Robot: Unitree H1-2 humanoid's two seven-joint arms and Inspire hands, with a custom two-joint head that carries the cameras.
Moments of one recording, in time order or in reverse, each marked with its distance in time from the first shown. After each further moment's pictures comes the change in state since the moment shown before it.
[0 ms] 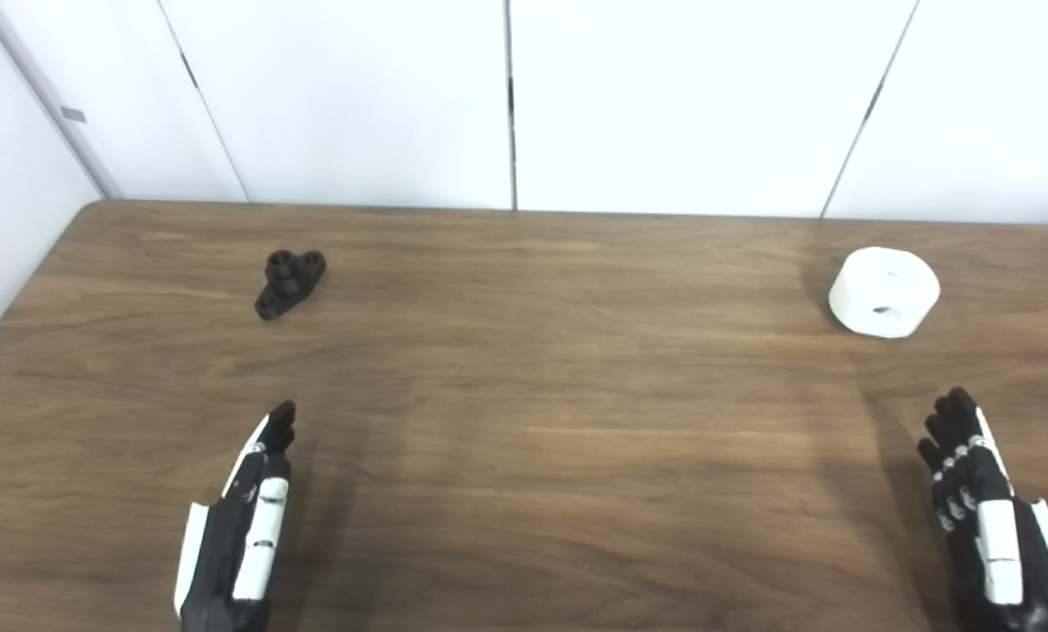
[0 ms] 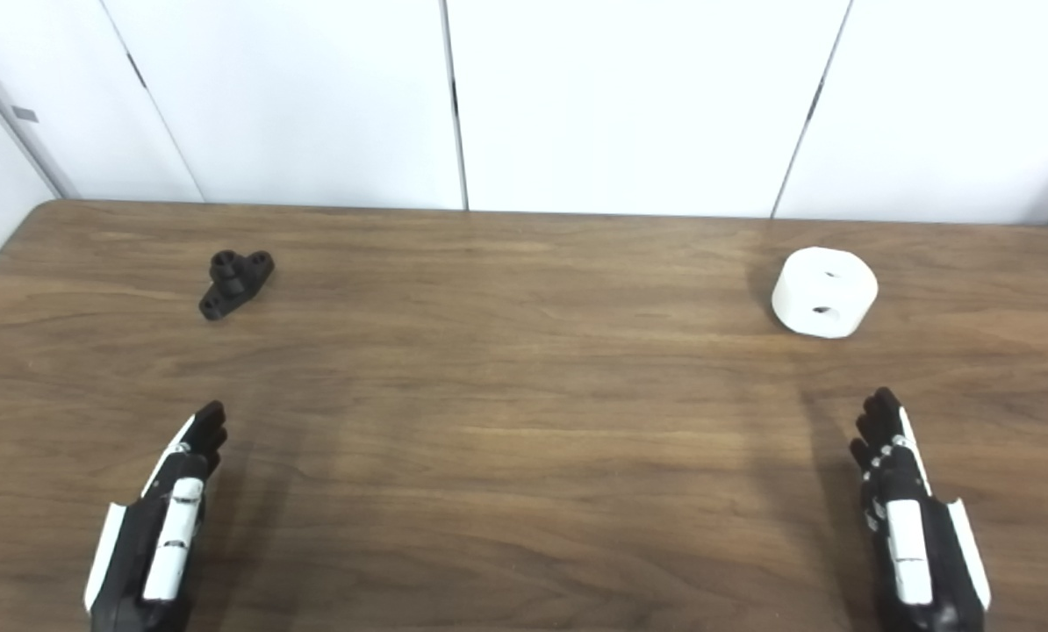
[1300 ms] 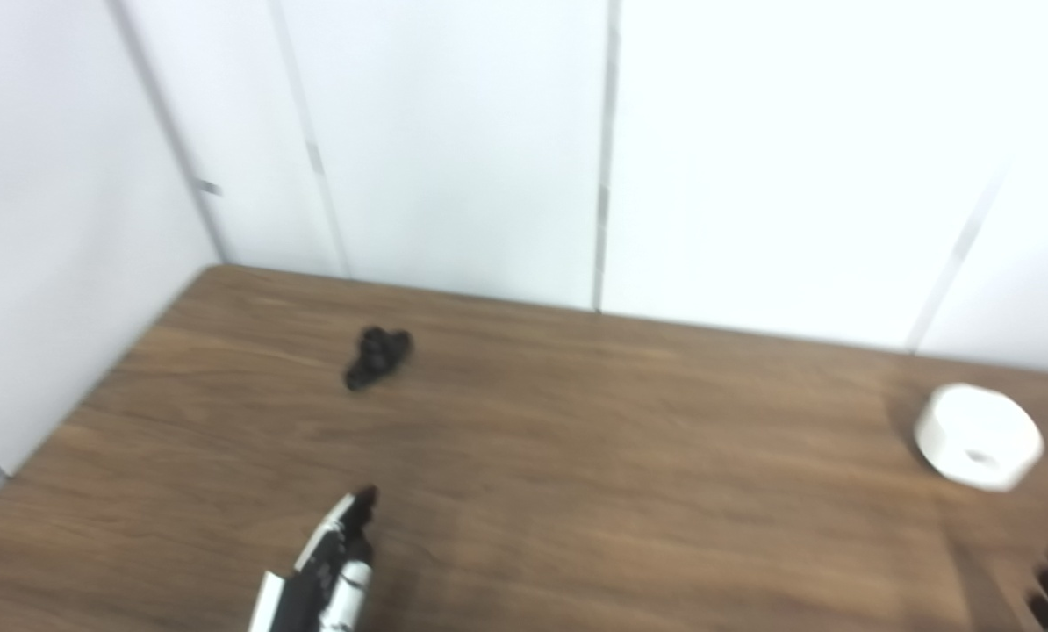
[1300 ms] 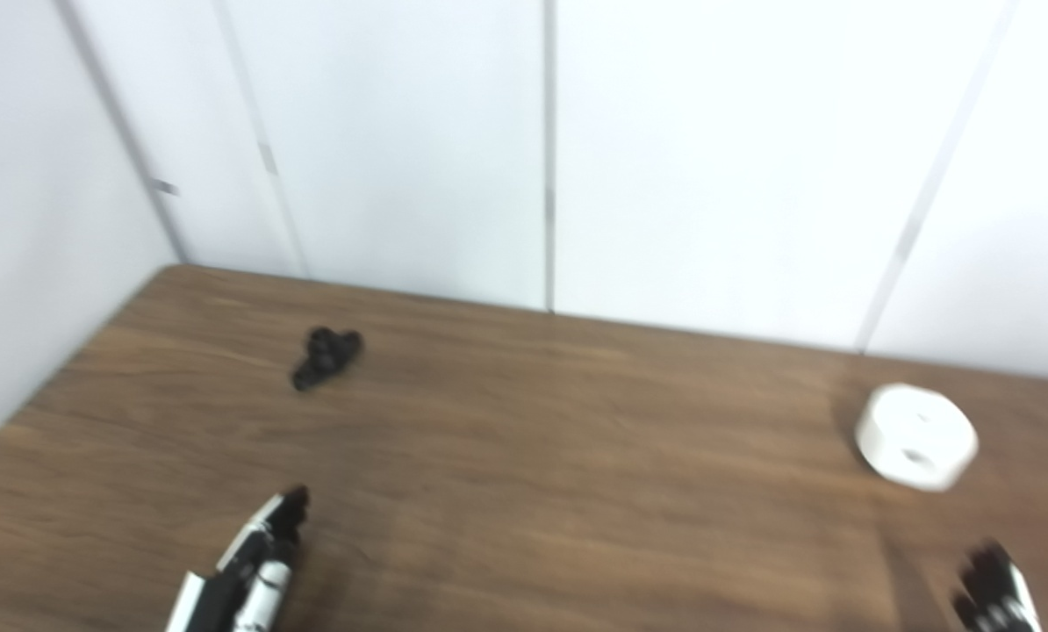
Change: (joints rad) left arm -0.002 -0.007 -0.046 0.098 0.093 -0.120 0.053; right arm -0.026 -0.039 -0.004 0.073 0.048 -0.101 0.045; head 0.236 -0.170
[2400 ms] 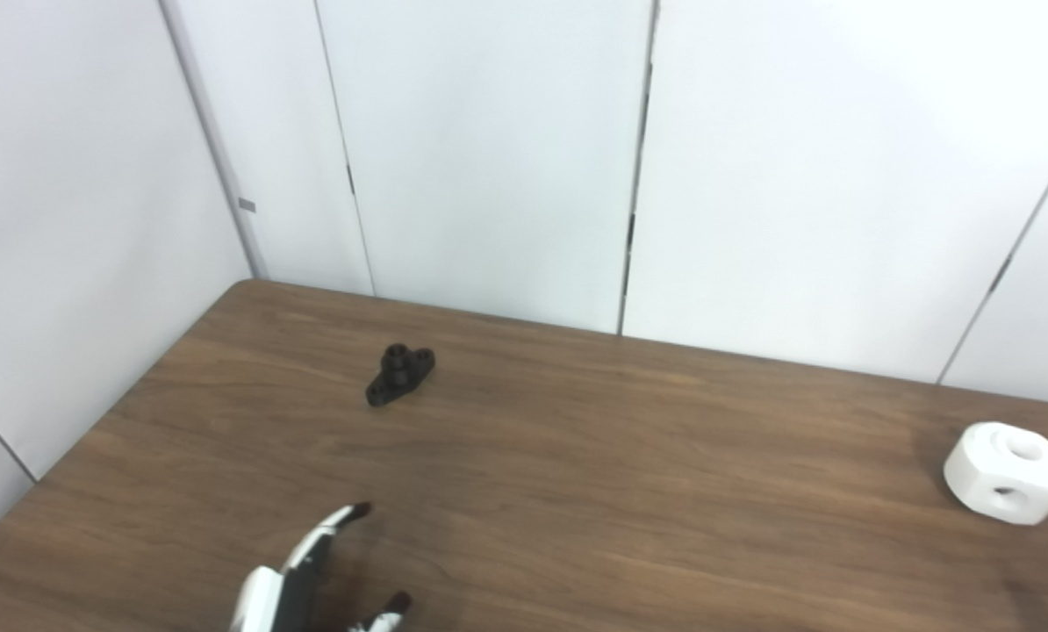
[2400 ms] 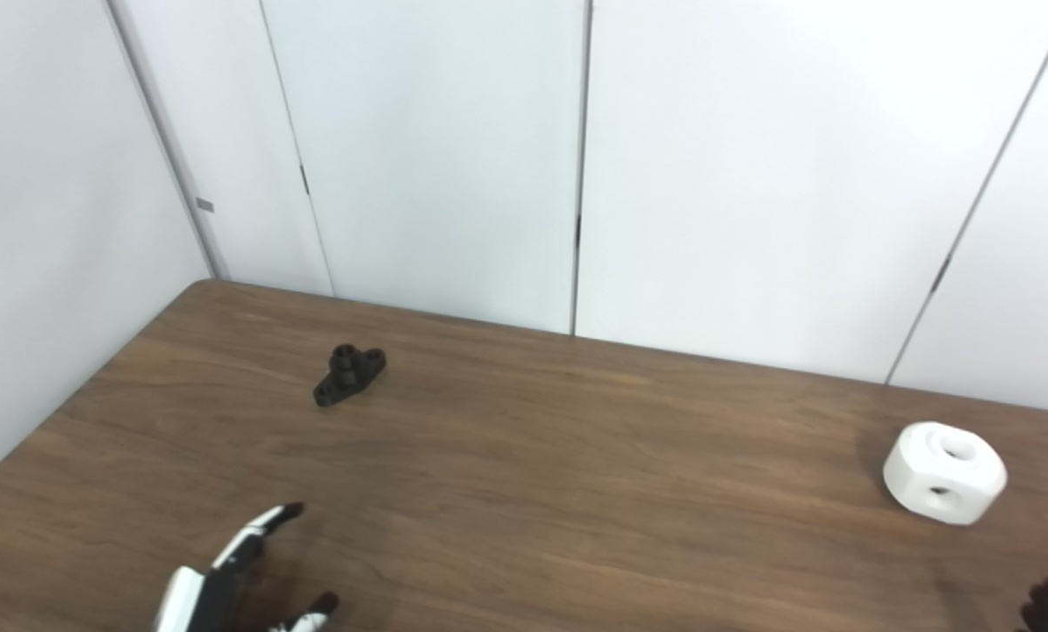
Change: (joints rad) left arm -0.048 0.012 0.063 -0.055 0.473 0.223 0.121; right arm -0.018 -0.029 -0.034 0.031 -0.027 0.007 0.009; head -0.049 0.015
